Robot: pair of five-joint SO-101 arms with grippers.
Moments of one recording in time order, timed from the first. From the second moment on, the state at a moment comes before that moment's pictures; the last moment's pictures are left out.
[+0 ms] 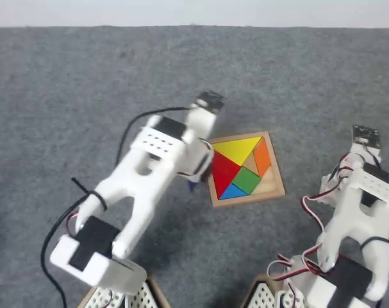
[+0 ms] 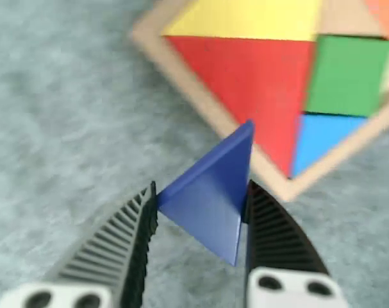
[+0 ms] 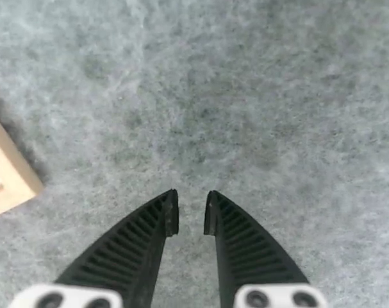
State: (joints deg) left arm 21.5 2.1 21.1 73.1 -2.1; right arm 27.6 -15.1 45.9 58.0 13.8
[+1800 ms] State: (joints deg) left arm 36.7 33.1 -14.2 71.4 -52.4; right arm 63.0 -35.9 43.0 65.2 22.5
